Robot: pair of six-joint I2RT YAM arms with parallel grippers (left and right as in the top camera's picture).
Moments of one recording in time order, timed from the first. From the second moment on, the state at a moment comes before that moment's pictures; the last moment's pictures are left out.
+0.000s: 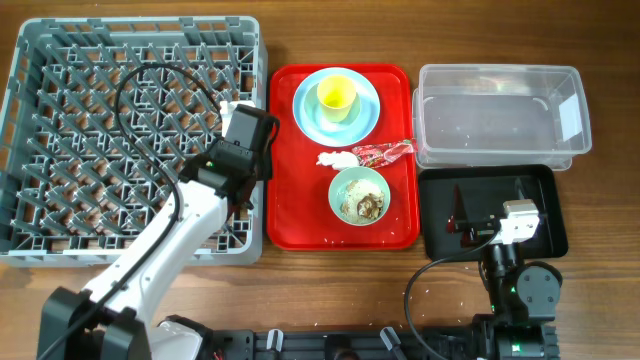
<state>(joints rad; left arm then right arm) -0.40 1.45 0.96 -0.55 -0.32 -0.39 -0.02 0.01 0.01 0.00 -0.07 -0.08</state>
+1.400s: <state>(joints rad) -0.19 1.55 0.96 -0.47 0.07 -0.06 -0.02 0.01 0.01 0.00 -0.07 -0.08</state>
